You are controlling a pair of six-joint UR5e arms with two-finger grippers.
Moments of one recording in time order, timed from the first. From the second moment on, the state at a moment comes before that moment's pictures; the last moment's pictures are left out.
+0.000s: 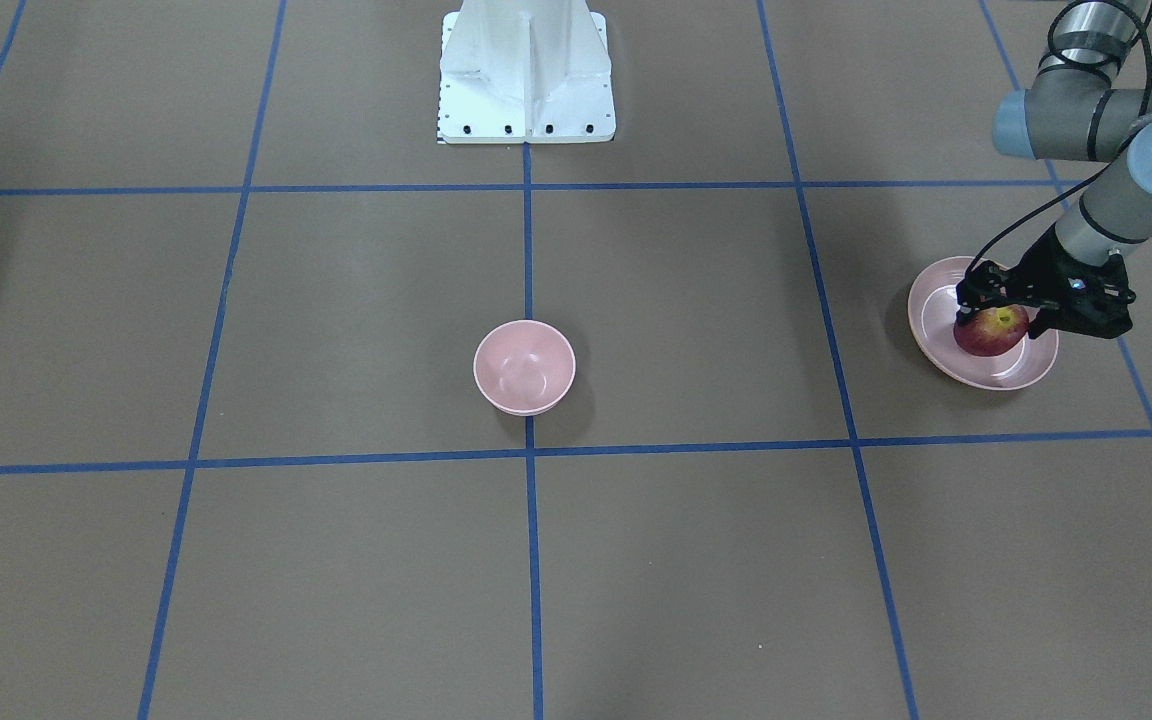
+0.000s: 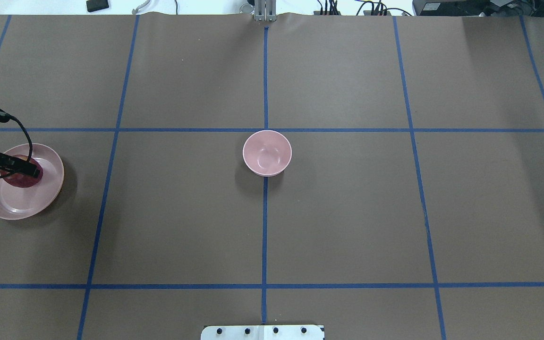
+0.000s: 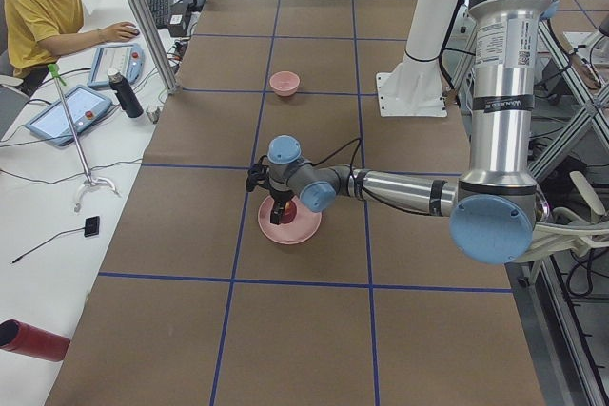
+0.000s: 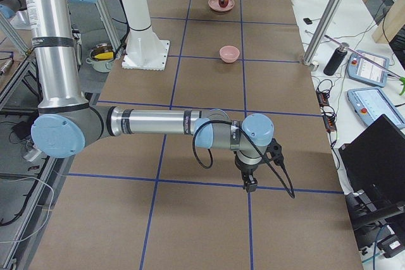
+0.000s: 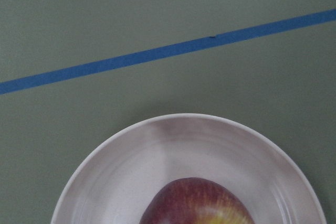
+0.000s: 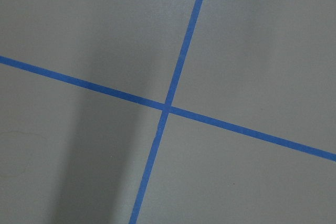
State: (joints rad) left arm -0.96 -1.55 -1.61 -2.18 -2.15 -0.60; right arm 1.61 -1.47 1.51 -1.62 2.33 -0.31
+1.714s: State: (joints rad) left arm -0.76 -2.18 -1.67 -1.63 -2.09 -1.00; right arm 1.61 -1.49 1.51 -1.62 2.33 -0.31
